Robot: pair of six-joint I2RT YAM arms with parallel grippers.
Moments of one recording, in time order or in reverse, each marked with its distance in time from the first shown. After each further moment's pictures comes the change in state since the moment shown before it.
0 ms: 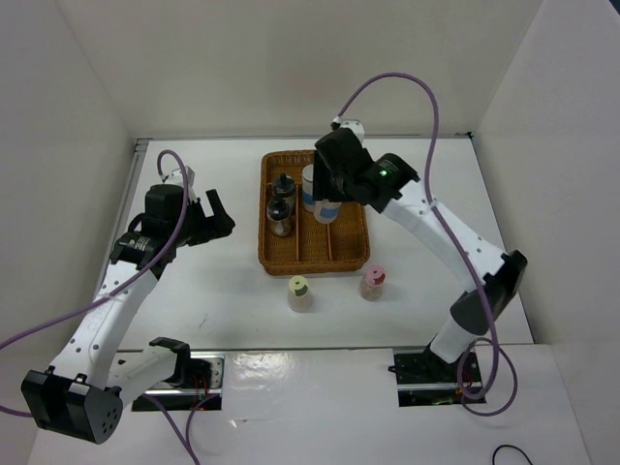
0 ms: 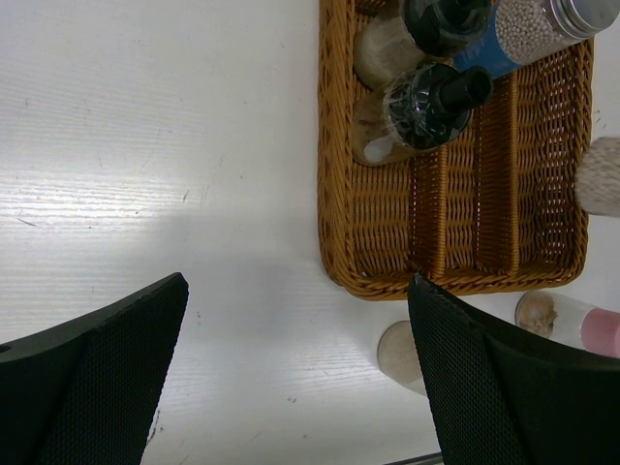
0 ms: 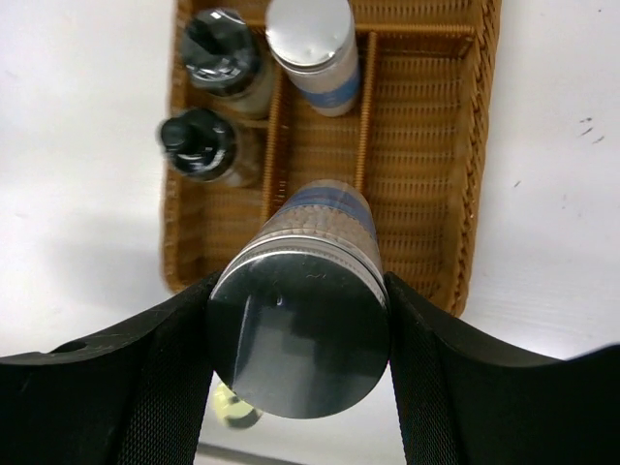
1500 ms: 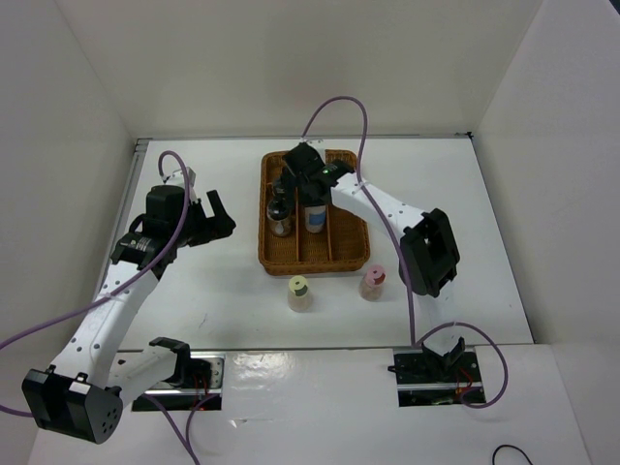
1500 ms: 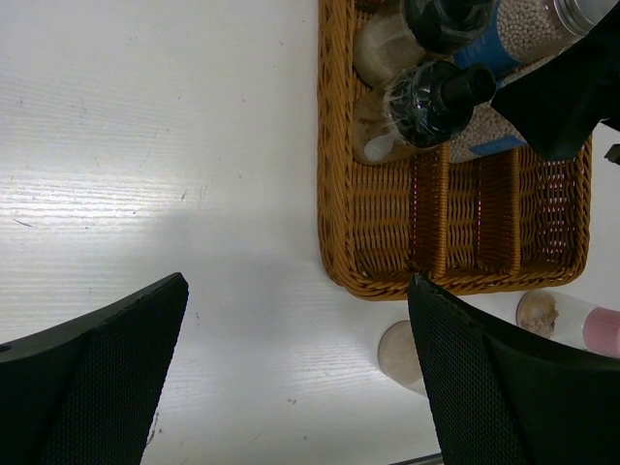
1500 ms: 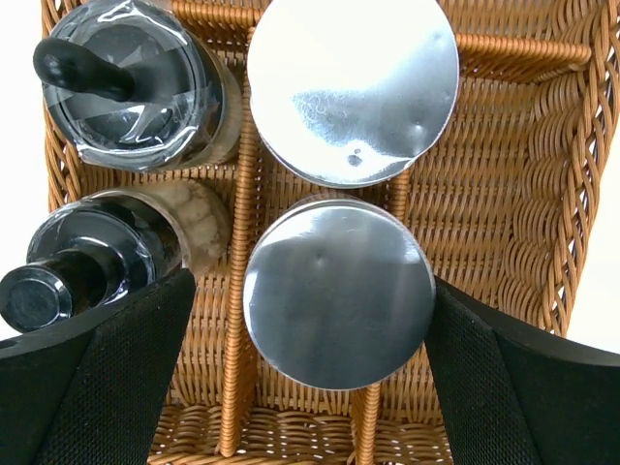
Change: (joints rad) left arm 0.000 0.000 -0.014 0.013 0.006 0.000; right arm -0.051 0.423 0.019 0.234 -0.004 -0.092
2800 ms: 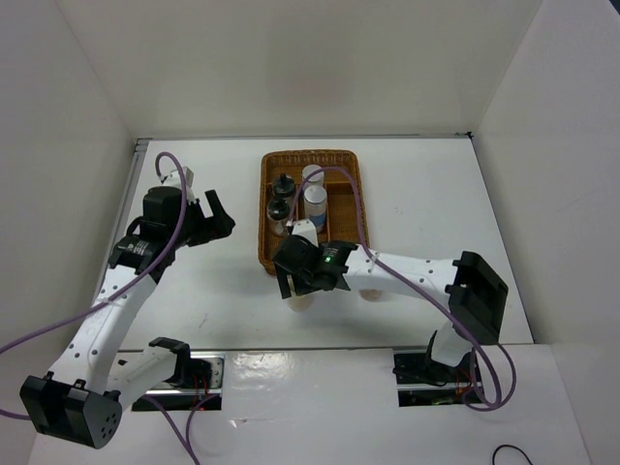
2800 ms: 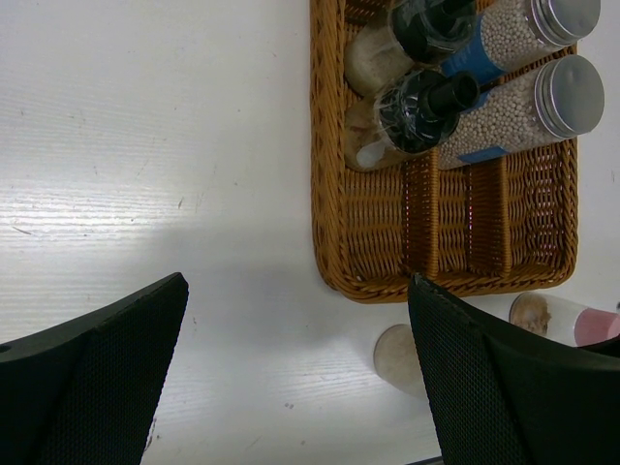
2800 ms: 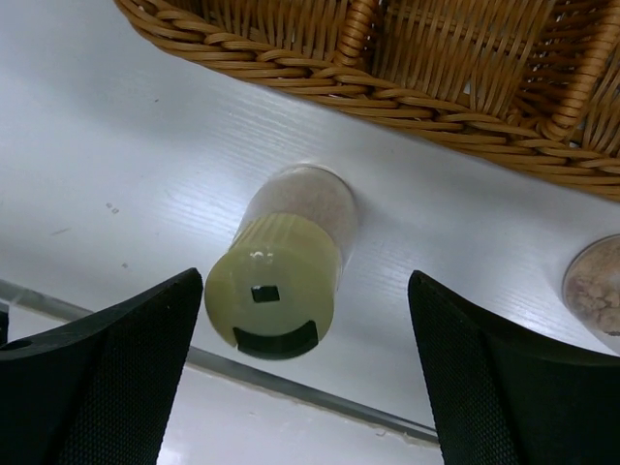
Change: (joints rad) left arm 0.000 -0.027 -0.007 0.014 0.002 0.000; right arm 0.410 -0.423 -0.618 0.058 -0.043 0.273
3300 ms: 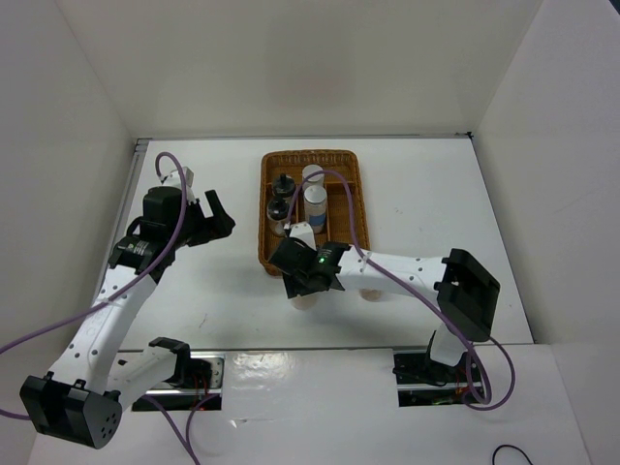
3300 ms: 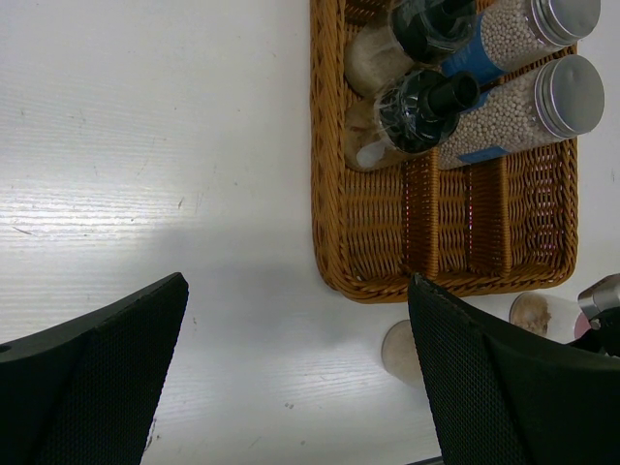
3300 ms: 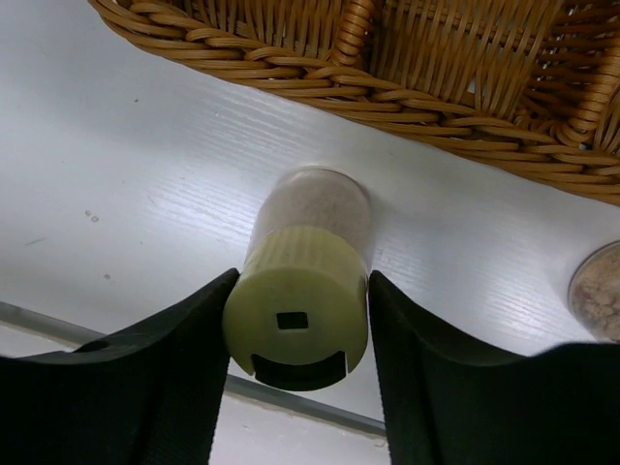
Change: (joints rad) left arm 0.000 0.000 -0.001 0.000 0.000 0.000; right arm 0.000 0.056 0.004 0.007 0.005 0.001
